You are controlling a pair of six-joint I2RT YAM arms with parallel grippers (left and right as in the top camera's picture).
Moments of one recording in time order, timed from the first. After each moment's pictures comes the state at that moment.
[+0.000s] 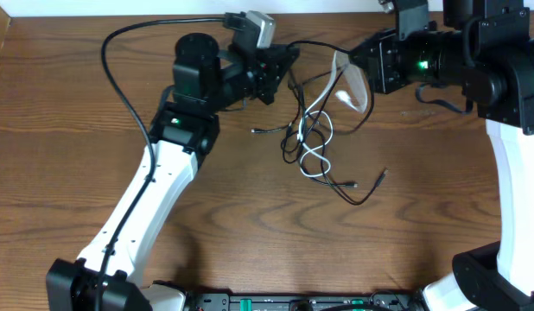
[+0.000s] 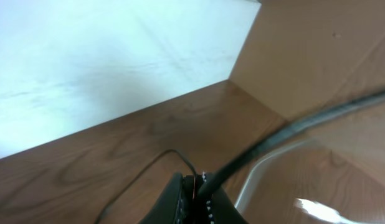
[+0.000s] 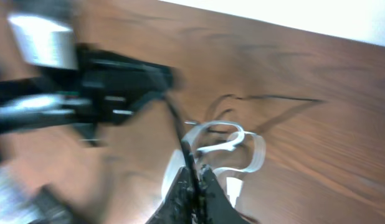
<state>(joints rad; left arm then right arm) -0.31 1.49 1.22 0.07 0.62 -0.21 0.31 1.72 2.39 -1.44 -0.34 0.08</state>
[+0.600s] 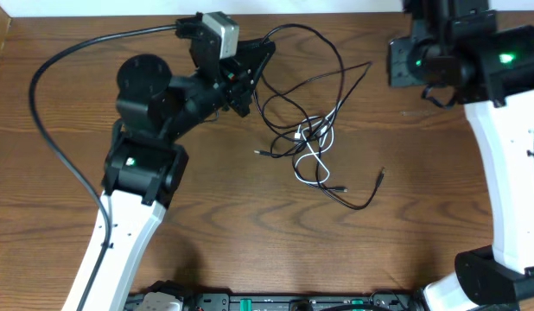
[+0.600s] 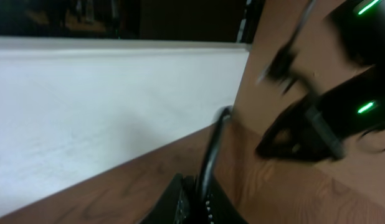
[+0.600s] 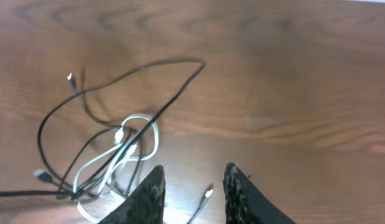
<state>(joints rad) -0.27 1.22 1.22 -0.01 0.59 -0.21 0.27 1.72 2.13 -1.38 0.06 0.18</state>
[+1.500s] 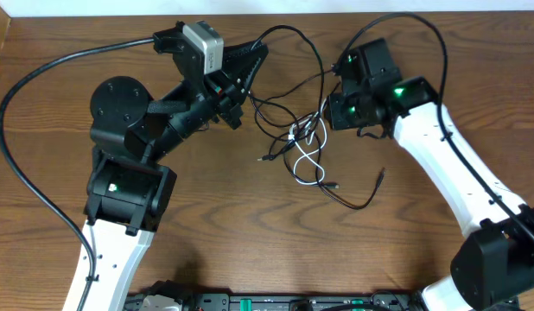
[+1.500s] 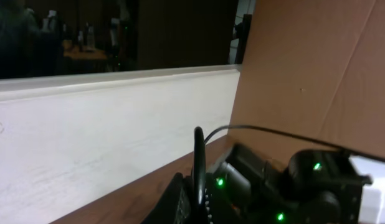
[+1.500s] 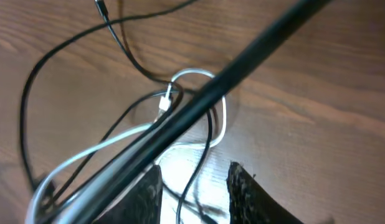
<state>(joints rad) -0.27 1.12 1.22 -0.01 0.59 -0.21 0.38 1.71 1.43 -0.78 -0.18 0.25</state>
